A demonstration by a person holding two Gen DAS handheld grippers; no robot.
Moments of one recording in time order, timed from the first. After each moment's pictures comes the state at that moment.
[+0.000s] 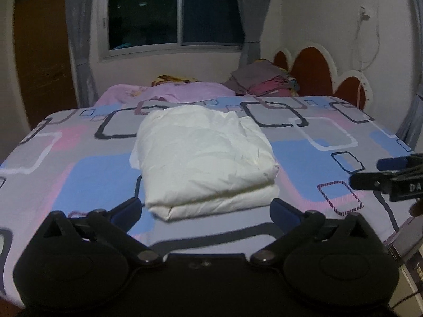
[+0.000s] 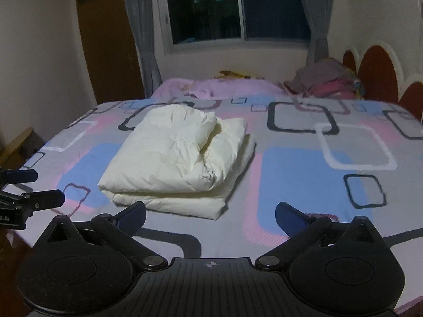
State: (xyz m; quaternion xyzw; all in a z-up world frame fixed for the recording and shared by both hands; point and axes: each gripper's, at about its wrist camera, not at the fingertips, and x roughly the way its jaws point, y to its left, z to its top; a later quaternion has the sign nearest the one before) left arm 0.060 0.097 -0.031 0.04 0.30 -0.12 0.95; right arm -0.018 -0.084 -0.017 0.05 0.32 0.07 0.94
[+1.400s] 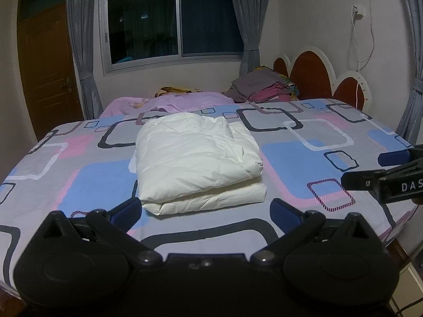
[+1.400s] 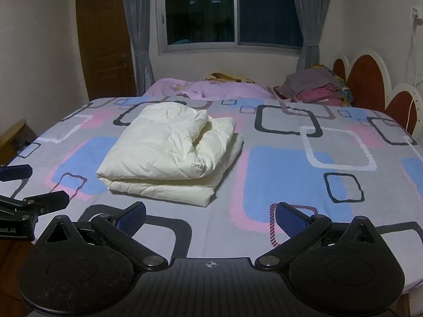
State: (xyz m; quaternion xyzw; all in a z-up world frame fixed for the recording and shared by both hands) left arm 0.016 0.066 -0.025 0.06 0.27 -0.11 0.95; right arm -0.049 -0.090 -0.006 0.02 0.31 0.06 0.95
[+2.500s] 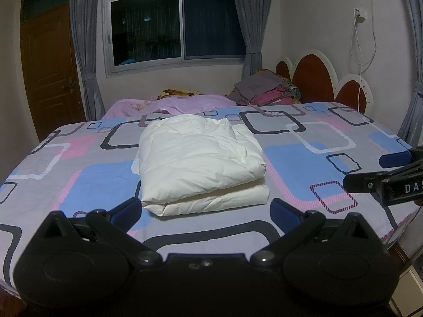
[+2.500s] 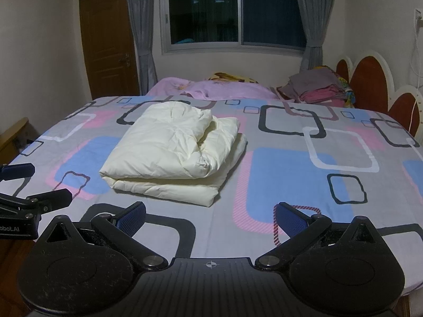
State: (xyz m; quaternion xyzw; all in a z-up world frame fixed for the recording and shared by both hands) left arm 0.017 0.073 -0.026 0.06 0.27 -0.11 0.96; right arm -0.048 -0.089 -0.006 0.02 0.31 0.06 0.95
